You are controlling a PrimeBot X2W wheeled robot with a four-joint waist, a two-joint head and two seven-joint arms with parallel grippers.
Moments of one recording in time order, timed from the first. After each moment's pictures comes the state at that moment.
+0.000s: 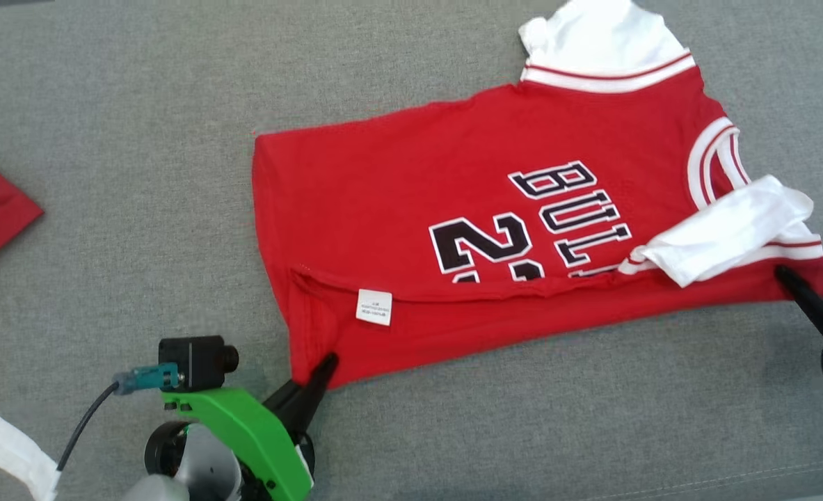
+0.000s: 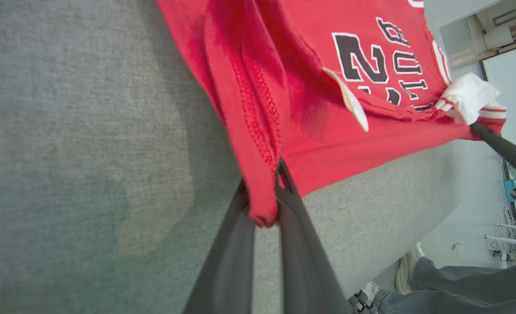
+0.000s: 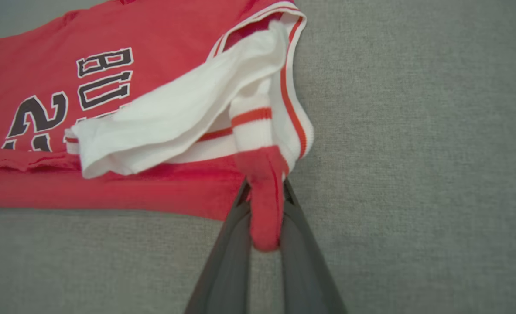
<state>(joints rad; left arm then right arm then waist) -0.15 0.44 -0.58 -0.16 -1.05 0.19 0.27 -0.18 -0.86 0.34 0.12 1.02 0.13 0.09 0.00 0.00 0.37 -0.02</state>
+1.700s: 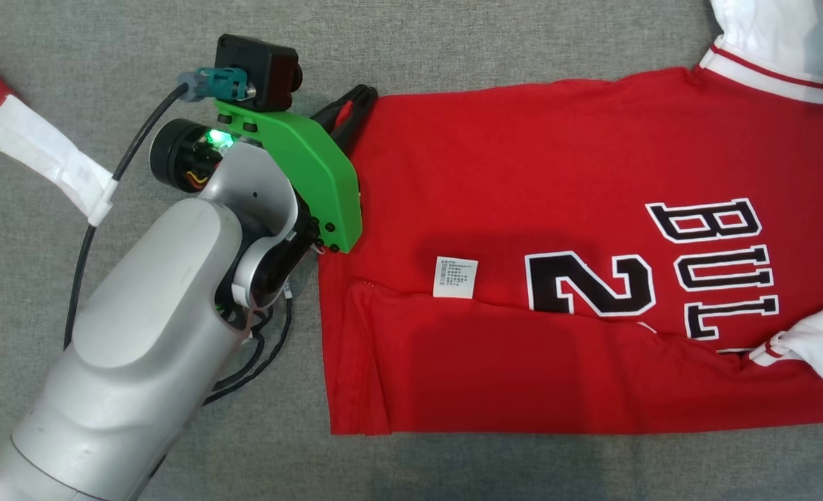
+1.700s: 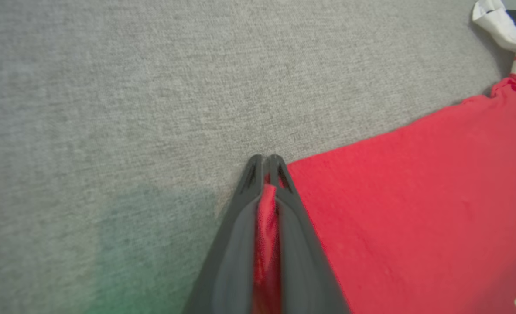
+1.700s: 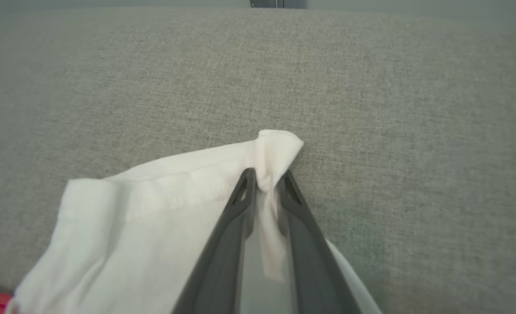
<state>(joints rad) -0.85 0.28 -0.71 0.20 -0.81 0.11 0.39 -0.97 -0.66 0.36 0.40 0.76 0.13 0.46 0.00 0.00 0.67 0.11</state>
